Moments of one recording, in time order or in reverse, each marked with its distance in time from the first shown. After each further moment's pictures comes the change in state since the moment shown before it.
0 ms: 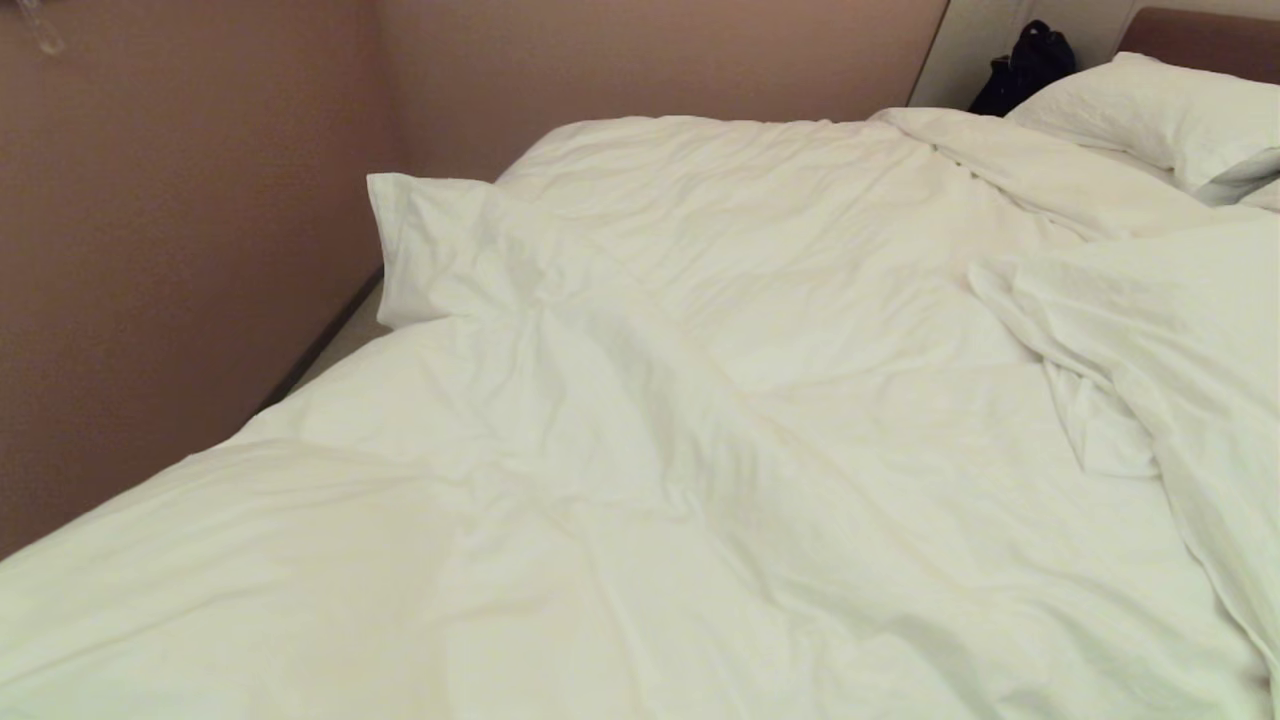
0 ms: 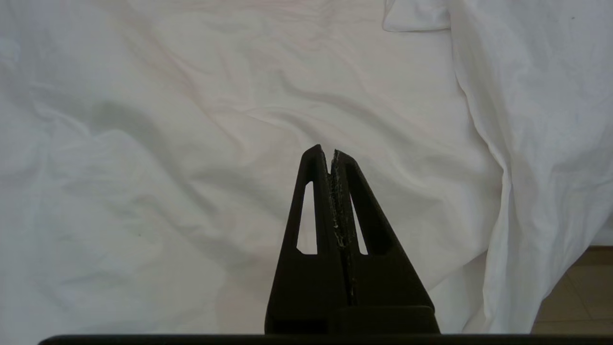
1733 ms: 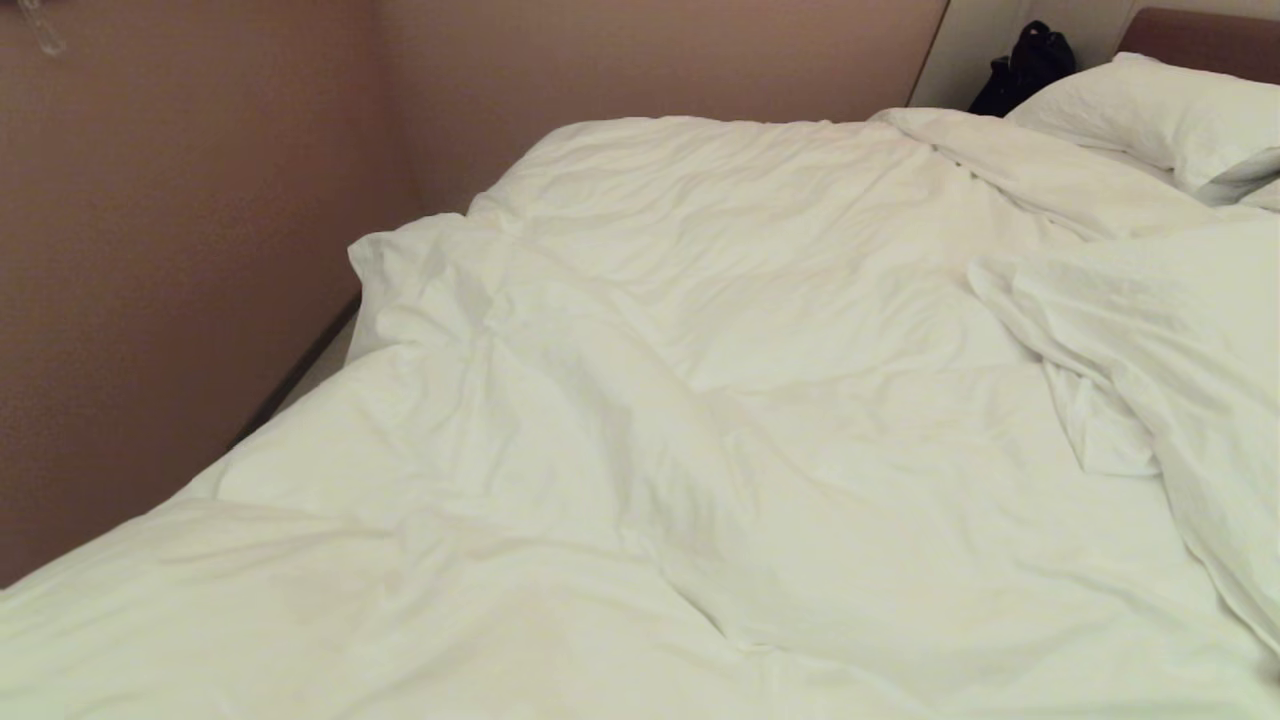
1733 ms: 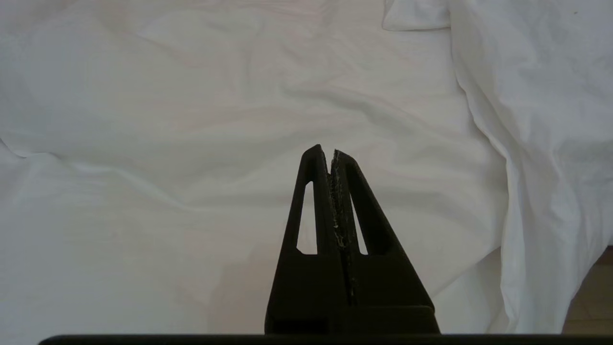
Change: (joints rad) left arm 0.278 -0.102 0.120 -0.064 0.172 0.189; right arm 0.000 0.000 0.000 0.000 0.000 0.000
